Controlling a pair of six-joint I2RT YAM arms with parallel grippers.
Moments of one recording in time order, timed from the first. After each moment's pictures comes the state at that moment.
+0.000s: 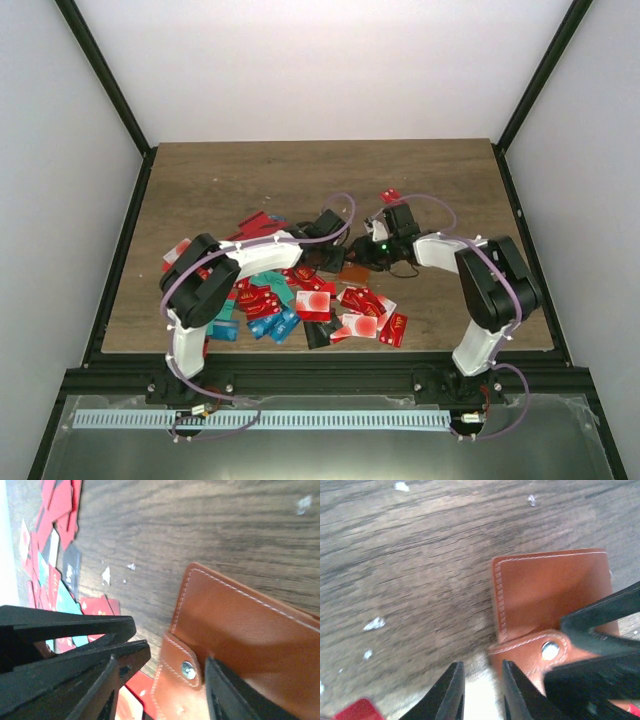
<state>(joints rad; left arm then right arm) -0.81 1.97 1.29 -0.39 0.00 -0.52 0.37 1.74 0.86 -0.09 -0.65 0.55</state>
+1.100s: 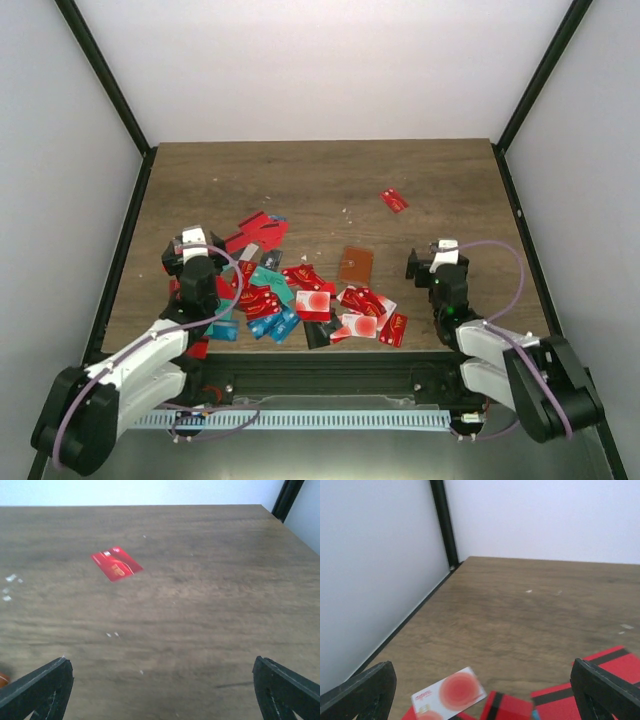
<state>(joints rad) -0.43 0.90 0.28 0.38 -0.77 -0.09 0.28 1.06 0.15 0.59 0.31 0.10</state>
